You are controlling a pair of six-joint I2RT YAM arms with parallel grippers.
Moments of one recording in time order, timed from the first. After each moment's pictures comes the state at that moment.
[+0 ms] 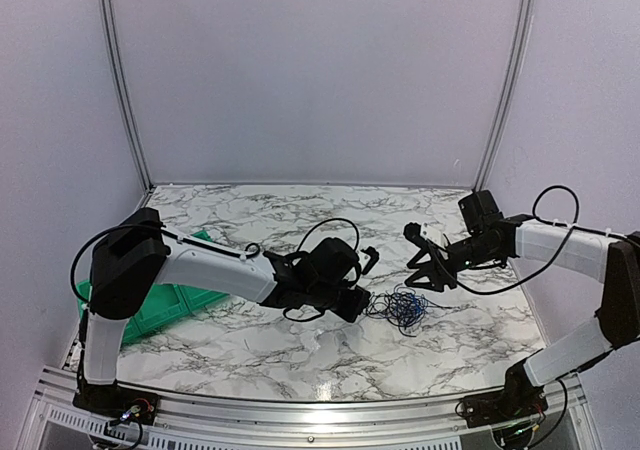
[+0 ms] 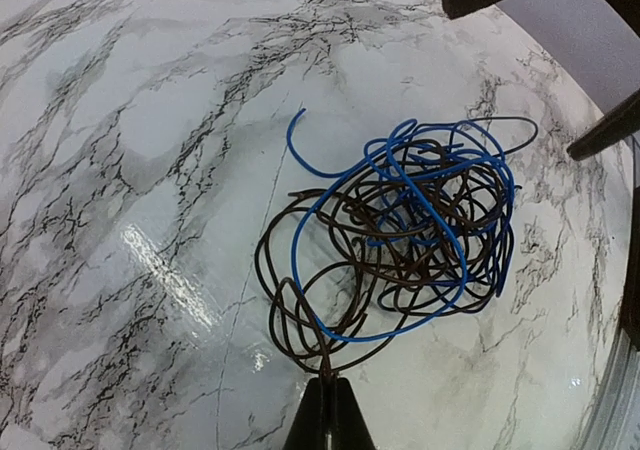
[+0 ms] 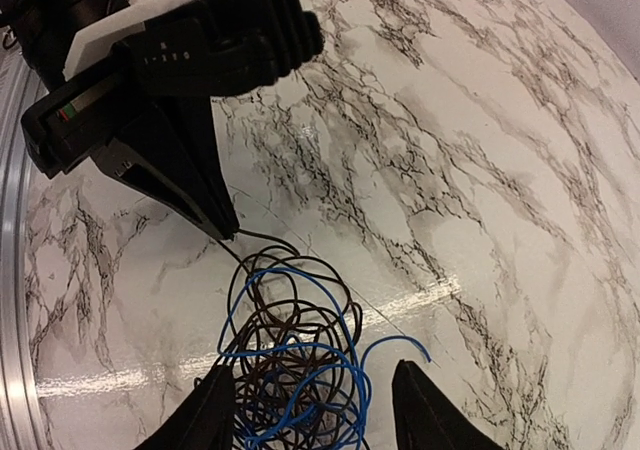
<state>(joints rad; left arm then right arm) -1.12 2.13 1.43 -0.03 0.03 -0.37 0.30 1.38 0.85 -0.49 -0.71 -0.75</state>
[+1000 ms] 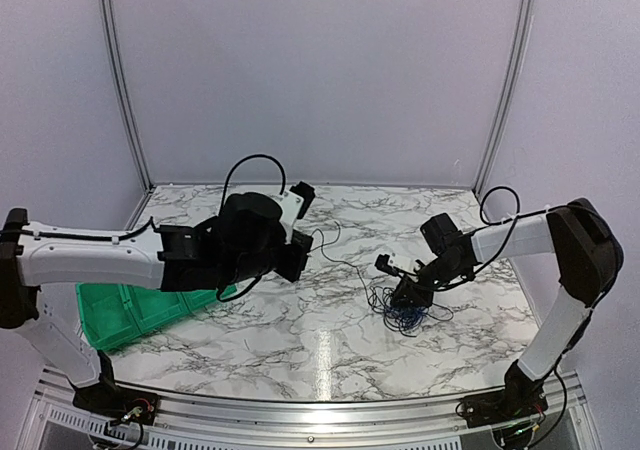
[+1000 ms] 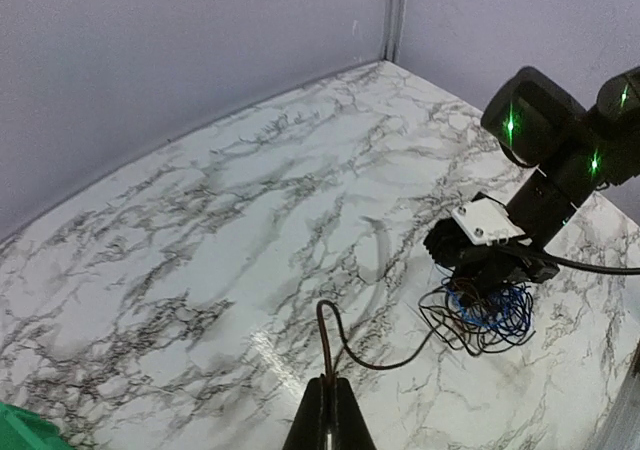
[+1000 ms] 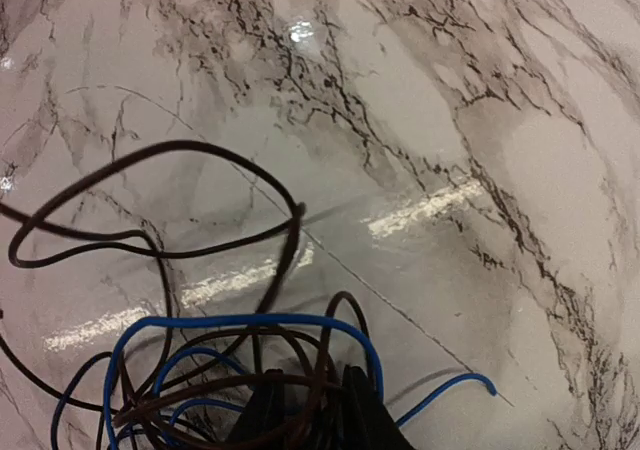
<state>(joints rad) -1.12 1.55 1.12 -0.06 -0.37 -0.22 0.42 1.70 0.86 -0.35 -0.47 -0.68</state>
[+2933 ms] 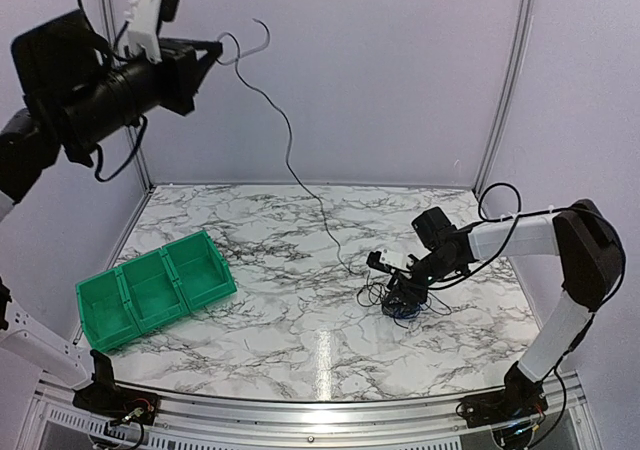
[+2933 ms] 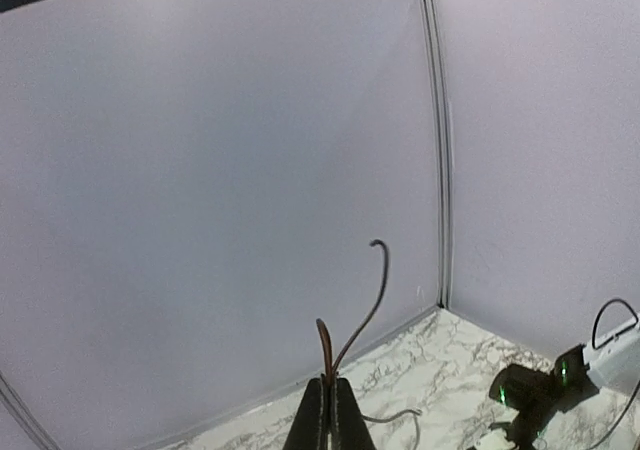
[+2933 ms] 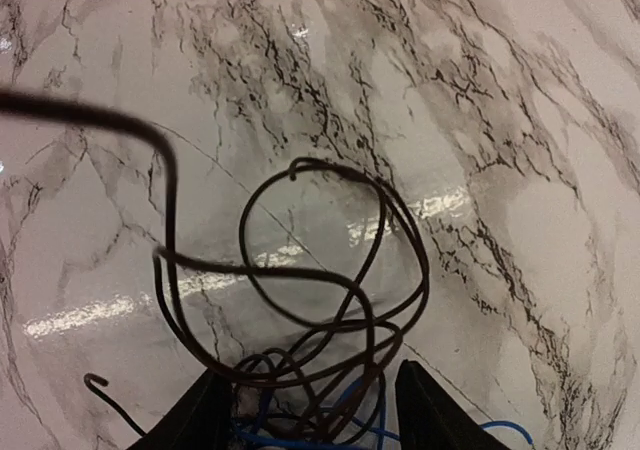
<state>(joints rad) -1.11 1.29 1.76 -0.40 -0.53 0.16 0.48 1.66 0.91 -0.40 -0.44 -0.67</state>
